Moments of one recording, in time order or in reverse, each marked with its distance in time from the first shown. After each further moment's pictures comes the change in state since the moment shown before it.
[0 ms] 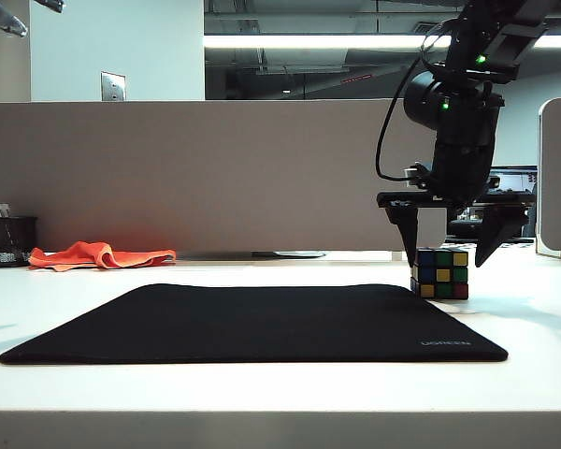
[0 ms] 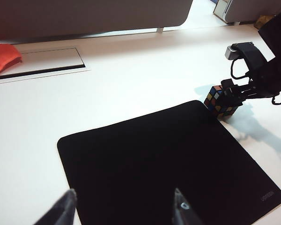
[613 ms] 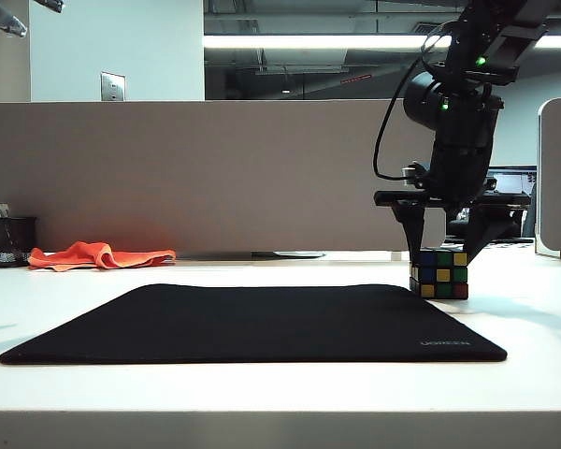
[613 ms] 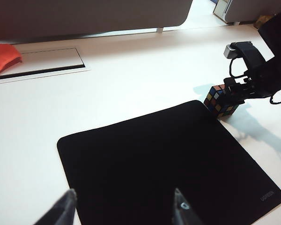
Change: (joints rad) left arm 0.000 0.000 0.000 -0.001 0.000 0.000; right arm -0.002 0.005 0.004 0.020 -0.023 0.002
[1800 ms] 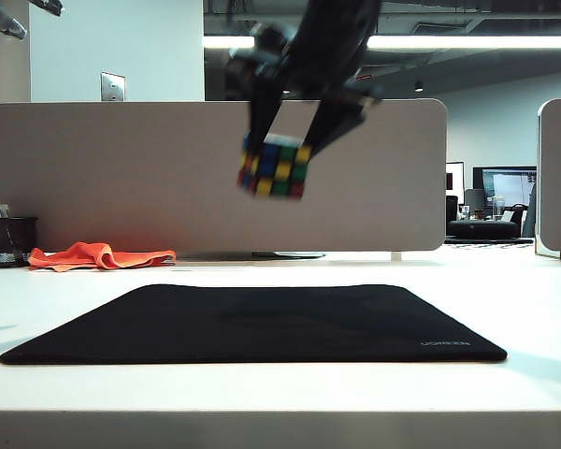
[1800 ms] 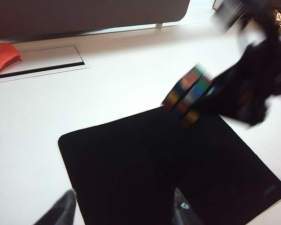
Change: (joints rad) left arm 0.000 0.000 0.000 -0.014 0.000 0.024; right arm 0.389 -0.178 0.038 0.046 -0.066 -0.123
